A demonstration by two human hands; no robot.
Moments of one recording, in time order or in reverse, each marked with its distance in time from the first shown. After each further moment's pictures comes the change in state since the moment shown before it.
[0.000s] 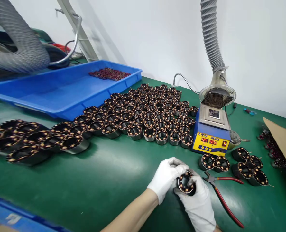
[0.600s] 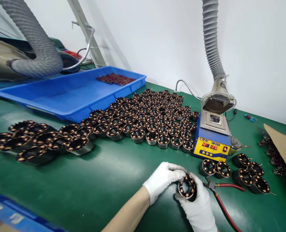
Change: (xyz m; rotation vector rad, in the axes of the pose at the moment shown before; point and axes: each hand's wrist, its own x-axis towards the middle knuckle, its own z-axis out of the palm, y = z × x) left_hand -0.004 0.016 -0.018 0.239 -0.268 0.068; right_hand -0.005 0.008 0.002 -0.027 -0.041 0.088
